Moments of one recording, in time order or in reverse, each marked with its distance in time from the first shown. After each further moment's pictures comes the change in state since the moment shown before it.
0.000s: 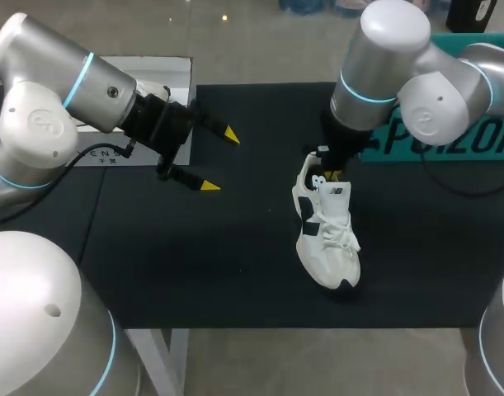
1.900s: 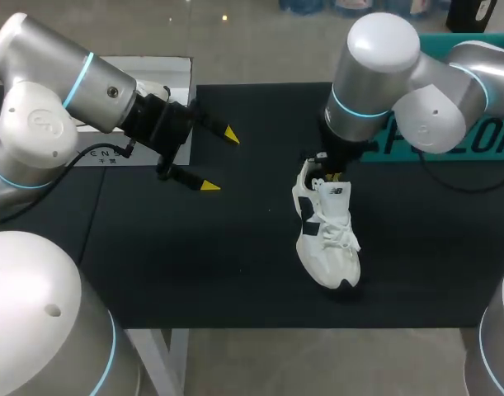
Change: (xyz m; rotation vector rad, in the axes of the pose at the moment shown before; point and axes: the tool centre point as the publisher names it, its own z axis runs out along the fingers) left arm 0.000 0.000 0.000 0.000 0.000 0.000; right arm -0.006 -0.001 0.010 -0.063 -0.076 -0.020
